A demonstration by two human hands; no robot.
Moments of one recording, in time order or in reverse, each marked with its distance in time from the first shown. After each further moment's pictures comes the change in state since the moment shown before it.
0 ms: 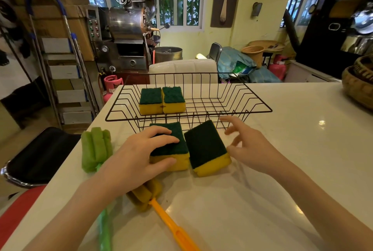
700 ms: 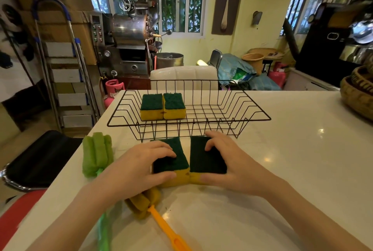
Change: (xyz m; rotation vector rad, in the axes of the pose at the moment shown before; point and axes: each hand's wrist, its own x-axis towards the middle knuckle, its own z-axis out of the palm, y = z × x) left_hand 0.001 -0.010 0.003 0.049 -0.150 -0.001; right_hand -0.006 -0.004 0.020 -0.109 -0.165 -0.261
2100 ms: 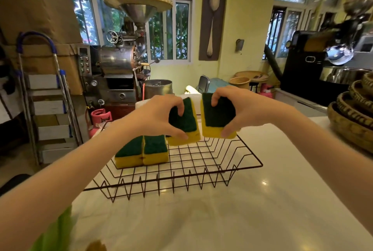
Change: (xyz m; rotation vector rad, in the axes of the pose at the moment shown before) left_hand 0.191 0.003 -0.087 0.012 0.087 0.130; right_hand 0.109 0.028 -0.182 -0.260 0.047 0.006
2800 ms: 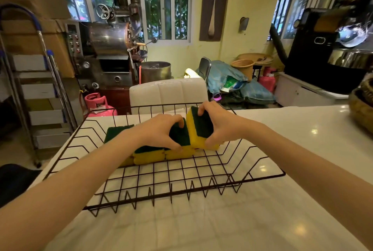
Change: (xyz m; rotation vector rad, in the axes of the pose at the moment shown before) left_hand 0.043 -0.087 0.090 0.021 -0.242 -0.110; right_hand 0.071 0.053 0.100 0.189 -0.154 0.075
